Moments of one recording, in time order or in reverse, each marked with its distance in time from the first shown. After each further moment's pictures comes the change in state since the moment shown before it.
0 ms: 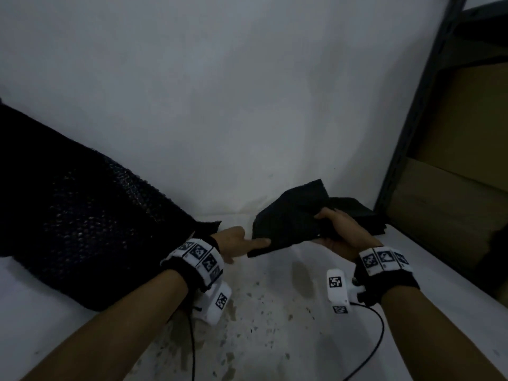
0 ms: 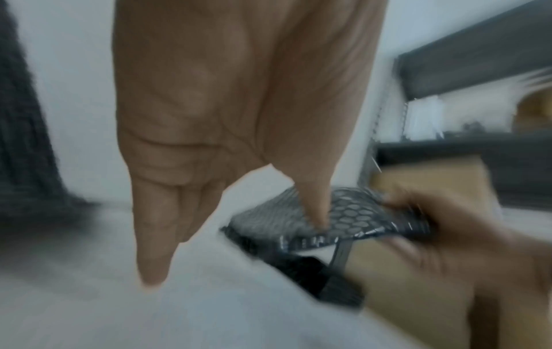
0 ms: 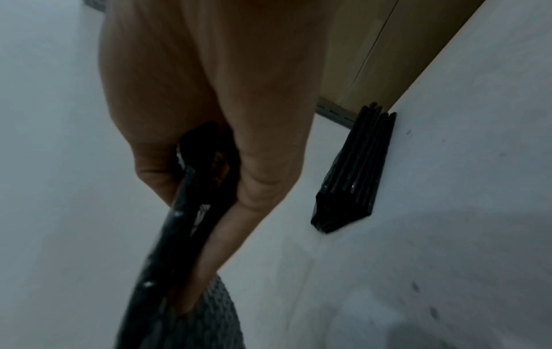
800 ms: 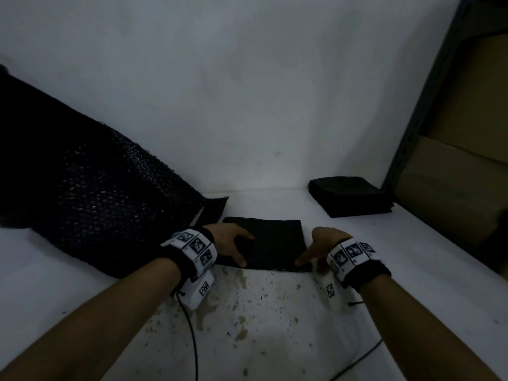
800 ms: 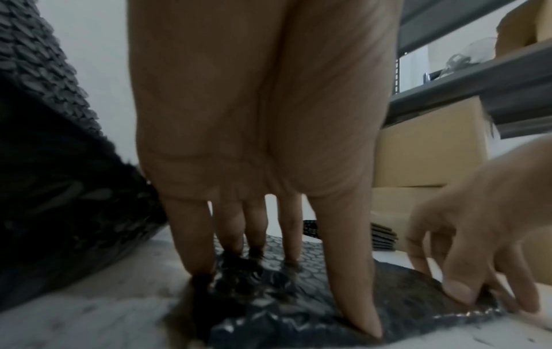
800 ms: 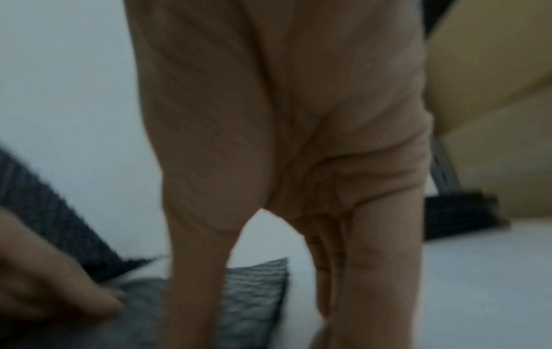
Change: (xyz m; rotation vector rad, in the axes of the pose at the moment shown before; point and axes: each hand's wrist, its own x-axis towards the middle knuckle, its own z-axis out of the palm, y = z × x) left_hand -0.014 -0.053 0.003 0.520 -0.157 0.150; right_hand -0.012 0.054 0.029 -1.561 -0.054 0.369
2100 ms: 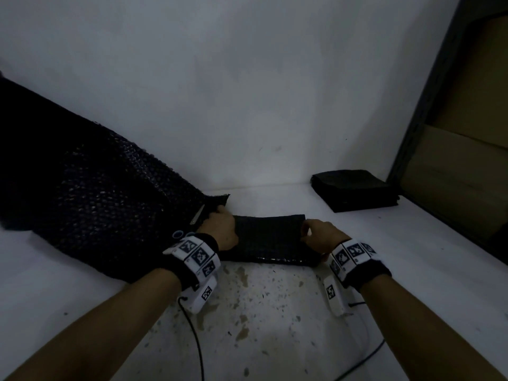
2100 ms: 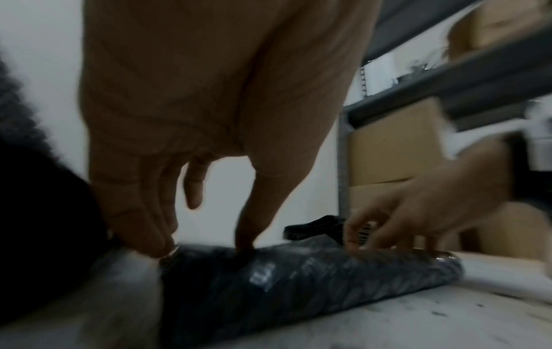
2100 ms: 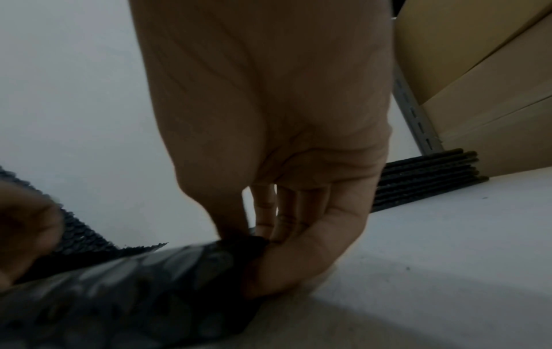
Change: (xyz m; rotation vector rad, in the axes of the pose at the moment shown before) left_hand 0.007 0.001 0.012 -0.073 0.357 -0.299; right_hand 0.024 0.003 0.014 0.096 0.163 -0.210
